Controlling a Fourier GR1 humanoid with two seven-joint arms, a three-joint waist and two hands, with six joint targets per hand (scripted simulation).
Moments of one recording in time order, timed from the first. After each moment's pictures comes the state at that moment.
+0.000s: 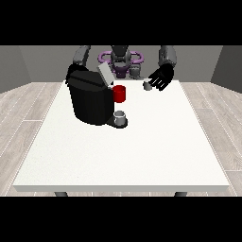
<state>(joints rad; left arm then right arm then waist) -0.85 0.41 0.02 -0.66 -0.60 -0.07 -0.27 -0.24 -0.02 -0.06 -1.28 -0.02 -0.14 -0.07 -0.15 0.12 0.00</state>
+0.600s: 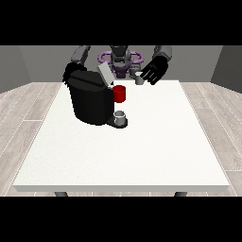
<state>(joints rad) -0.99 0.45 0.08 -0.67 -0.59 -0.12 -0.19 -0.28 -0.02 -0.04 -1.30 -0.03 -0.12 -0.09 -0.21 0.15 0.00</state>
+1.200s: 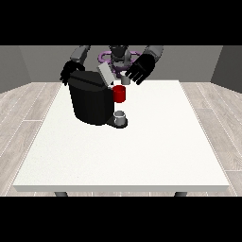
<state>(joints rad) -1.13 0.47 0.12 -0.64 -0.60 -0.13 -0.12 -0.32 -0.01 0.01 -1.37 0.00 -0.14 -0.04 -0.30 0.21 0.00</state>
